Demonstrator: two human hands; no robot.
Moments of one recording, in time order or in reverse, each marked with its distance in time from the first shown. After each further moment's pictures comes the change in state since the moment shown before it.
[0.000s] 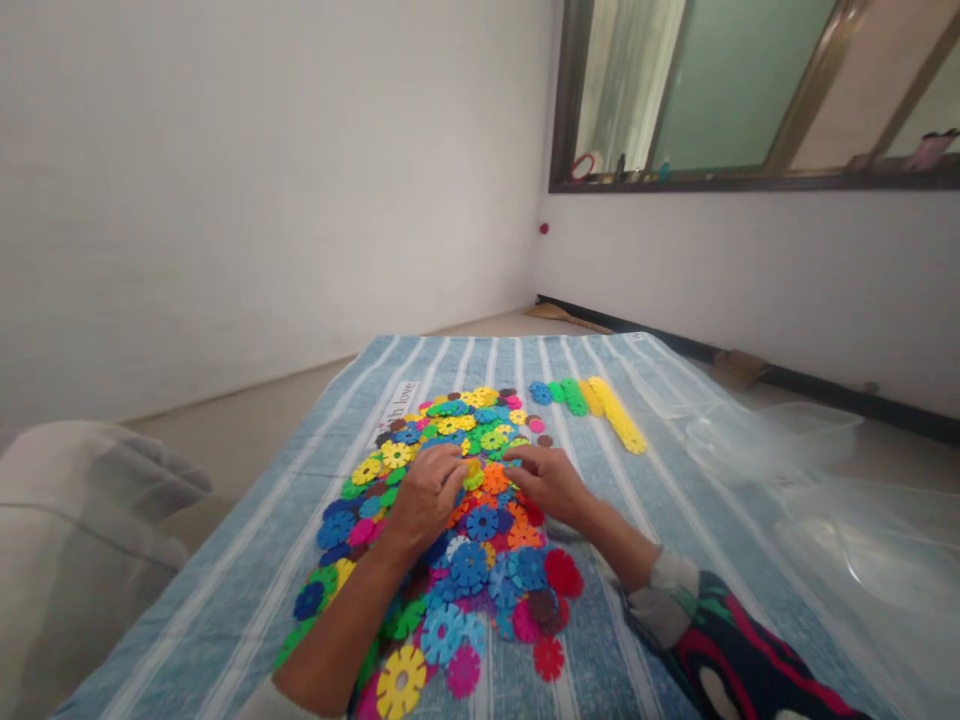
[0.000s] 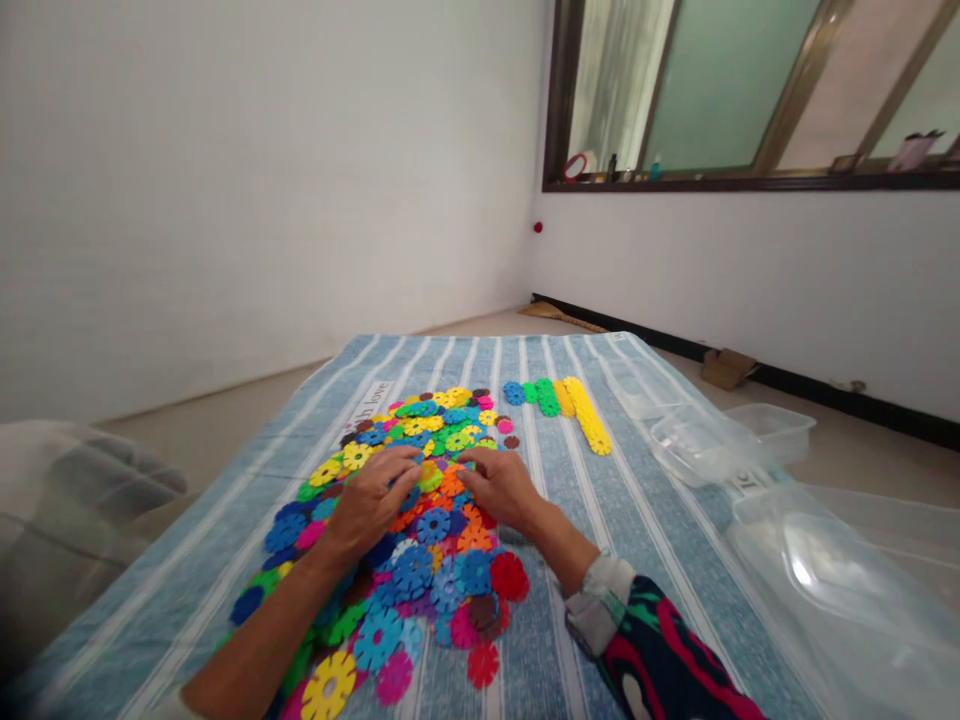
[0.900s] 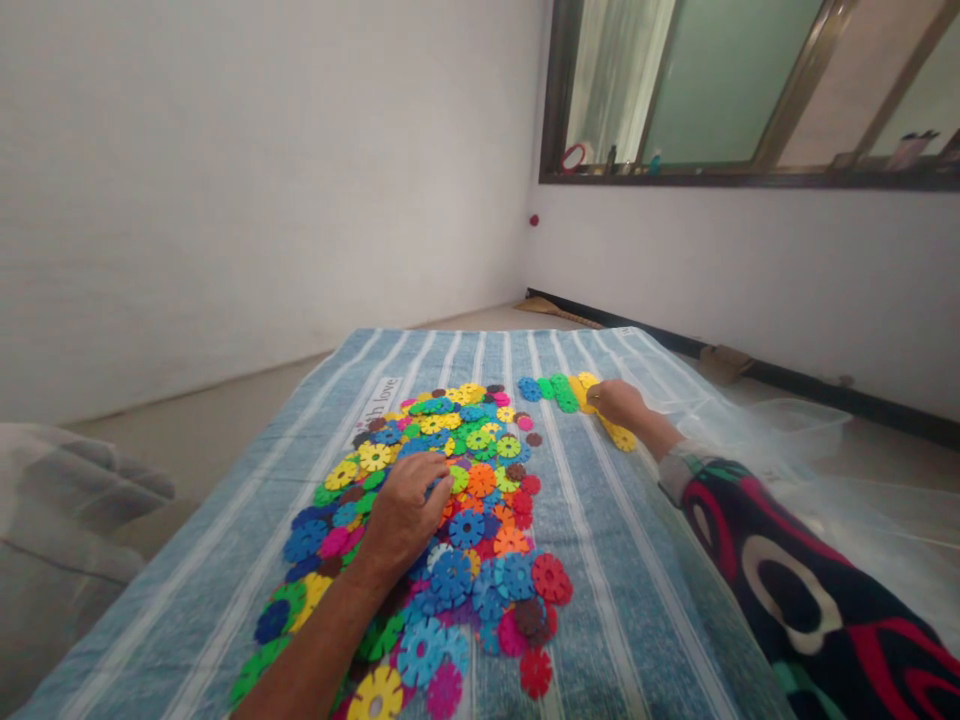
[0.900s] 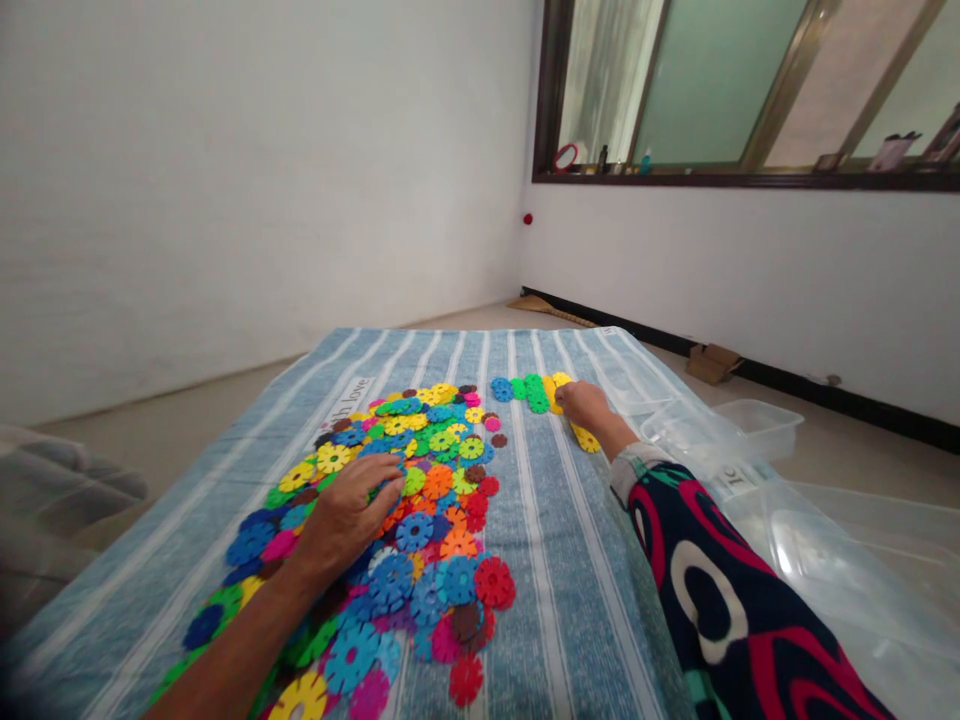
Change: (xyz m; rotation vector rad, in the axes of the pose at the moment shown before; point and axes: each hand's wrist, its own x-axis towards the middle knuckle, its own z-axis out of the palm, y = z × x) left_hand -0.004 0.000 0.006 0.021 0.024 -0.034; right_hand 0.061 0.107 -0.132 -0.957 -0.232 0.320
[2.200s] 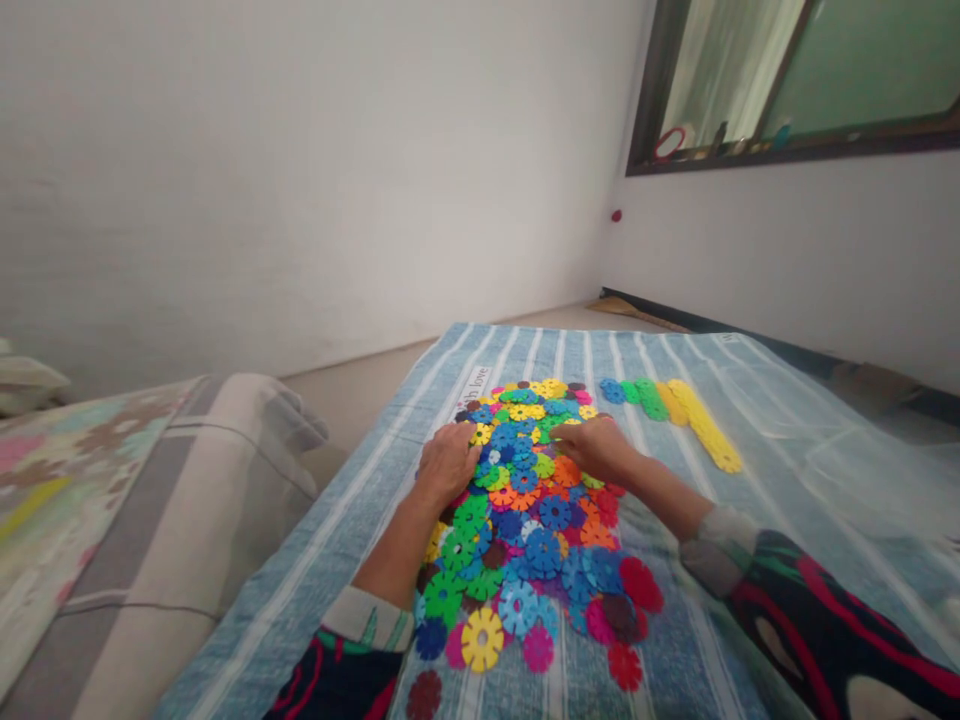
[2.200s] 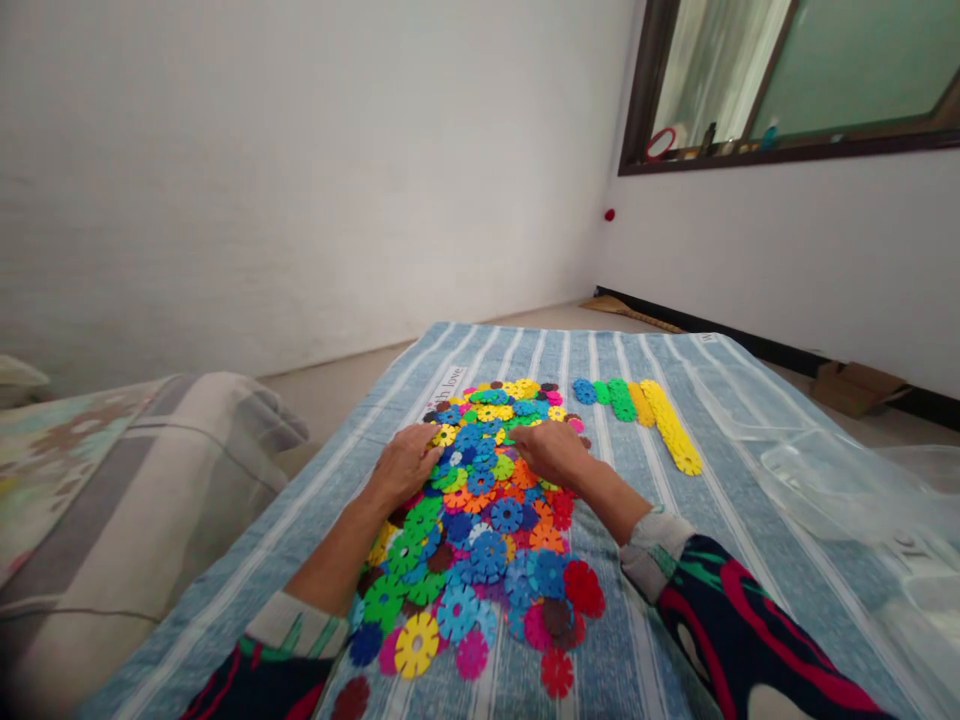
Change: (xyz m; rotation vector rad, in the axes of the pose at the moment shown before) left_hand -0.010 -0.069 -0.027 0.347 -0.254 -0.293; right_hand -0.051 -0.176 -0.018 0.095 0.022 -0.526
